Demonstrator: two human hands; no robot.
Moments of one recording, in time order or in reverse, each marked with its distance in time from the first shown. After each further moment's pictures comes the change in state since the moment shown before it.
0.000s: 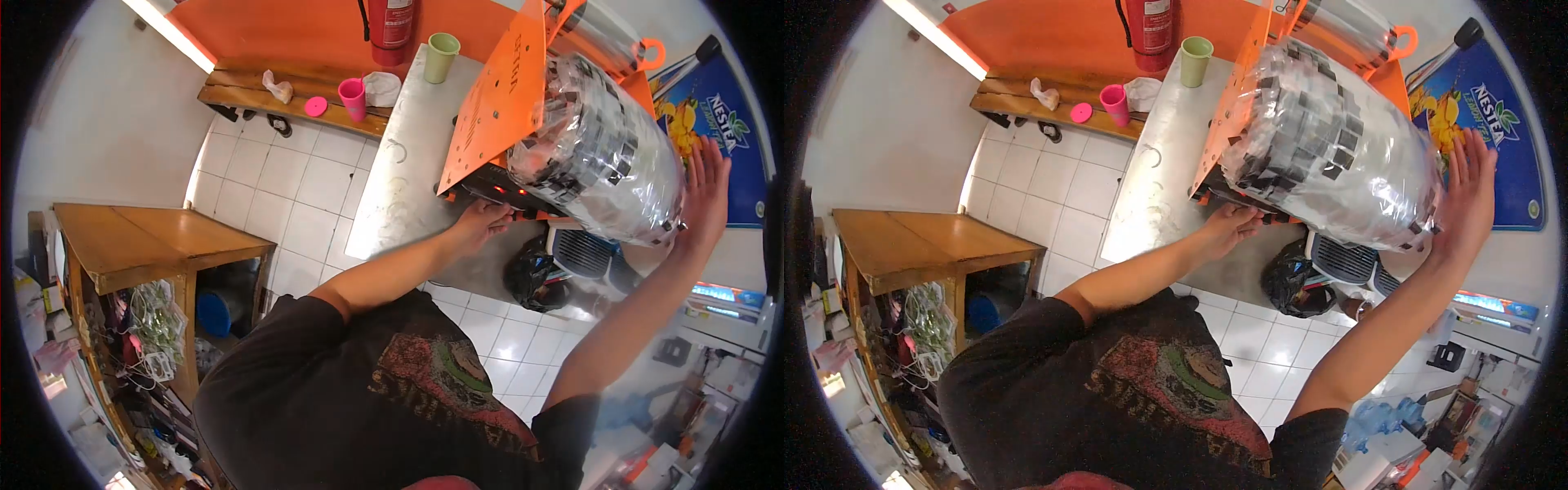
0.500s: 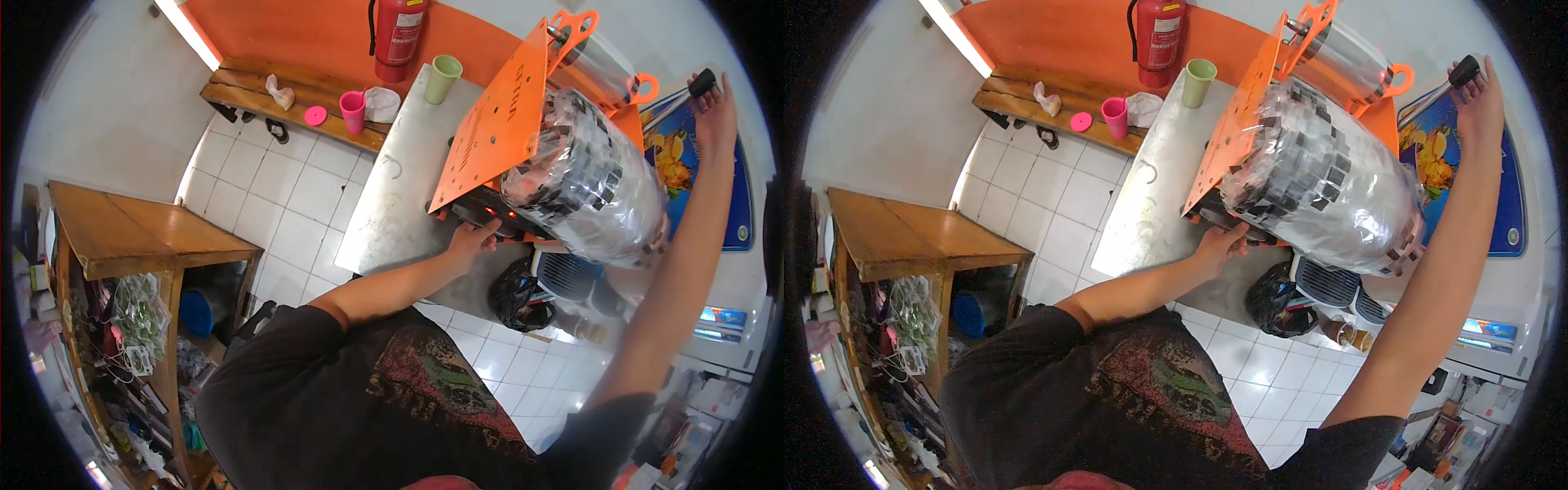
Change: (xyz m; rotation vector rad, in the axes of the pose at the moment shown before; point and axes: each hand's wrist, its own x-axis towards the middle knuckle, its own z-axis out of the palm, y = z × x) left_hand 0.004 -0.008 0.010 0.099 0.174 0.126; right_hand 0.174 -0.033 0.058 0.170 -0.037 0.181
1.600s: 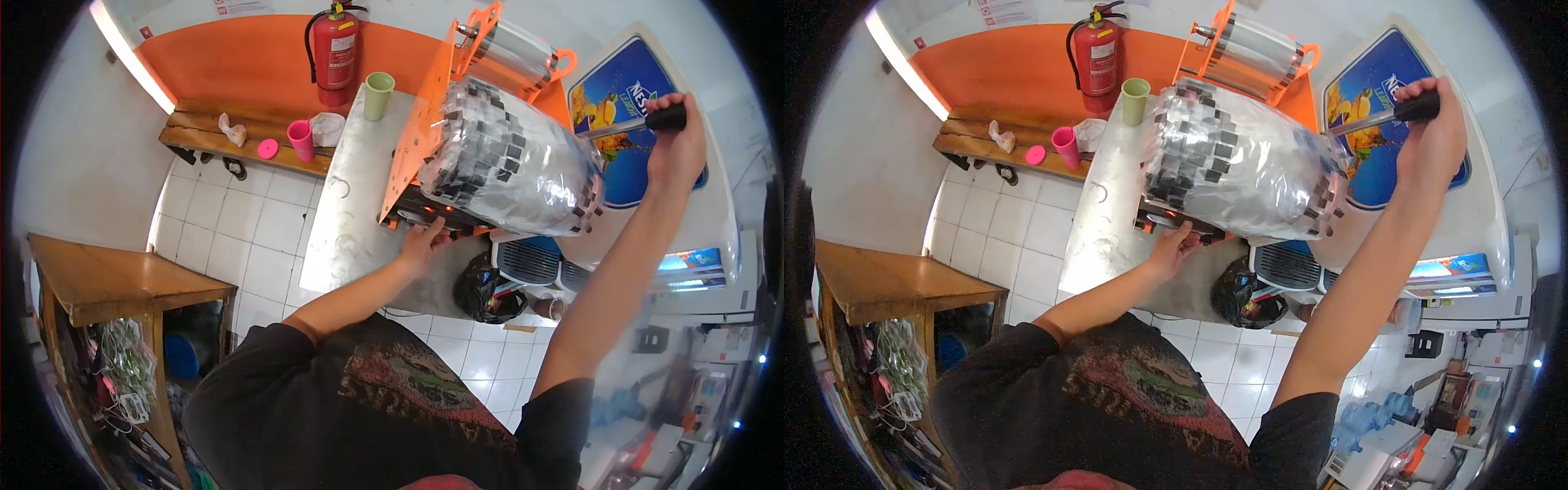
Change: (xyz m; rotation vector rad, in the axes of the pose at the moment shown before) left_hand 0.005 -0.013 -0.002 -0.113 -0.018 0.041; right_hand -0.116 -0.022 -0.050 0.090 -0.052 -0.343
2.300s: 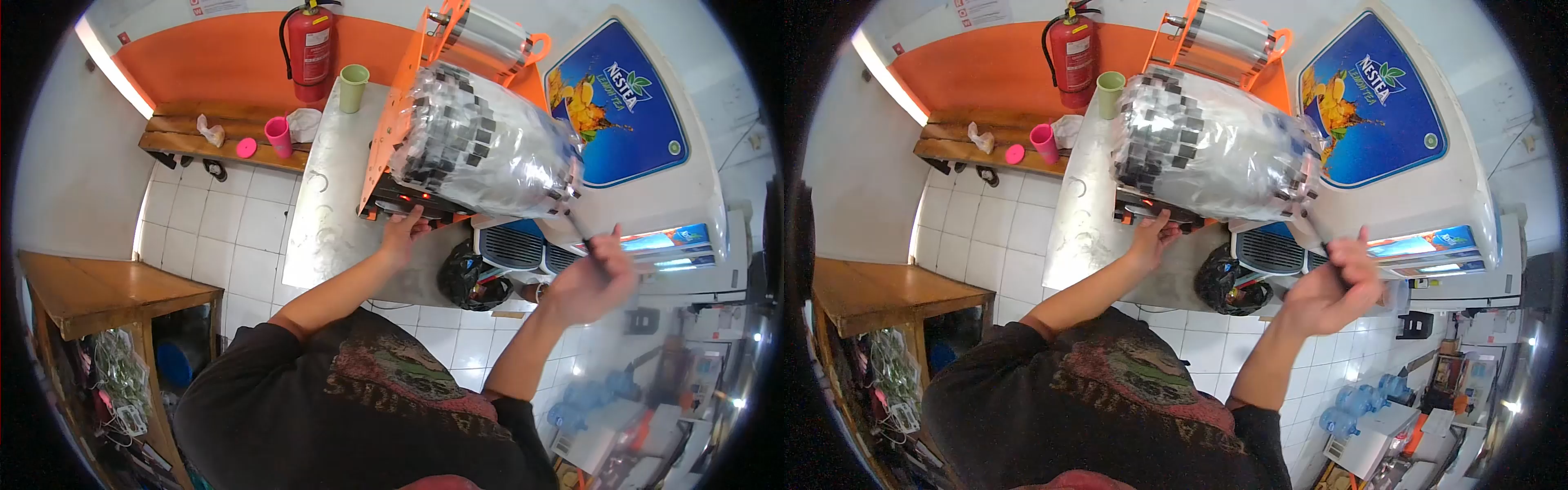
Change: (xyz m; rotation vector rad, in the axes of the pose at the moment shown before) left_hand 0.004 -0.003 0.000 0.029 0.057 0.014; right_hand -0.215 0.026 -0.047 -0.157 0.151 -0.486
